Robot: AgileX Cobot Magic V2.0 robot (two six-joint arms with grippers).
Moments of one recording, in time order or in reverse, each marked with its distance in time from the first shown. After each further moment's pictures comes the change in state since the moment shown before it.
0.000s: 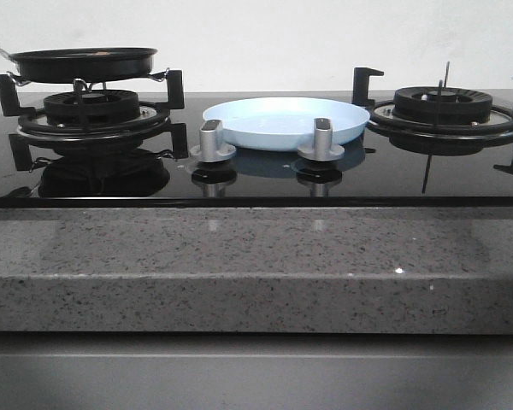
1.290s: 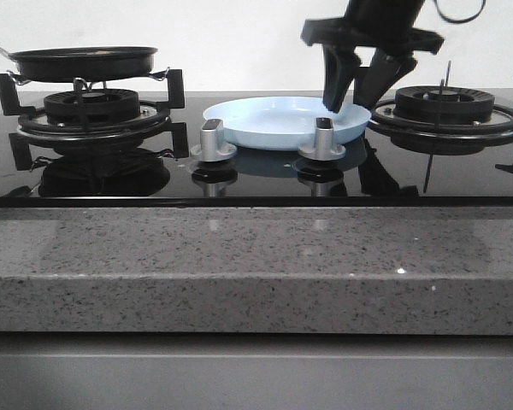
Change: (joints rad) left arm 0.000 0.000 0.000 0.000 -0.003 0.000; right arm 0.189 1.348 -1.385 0.019 0.689 -0.043
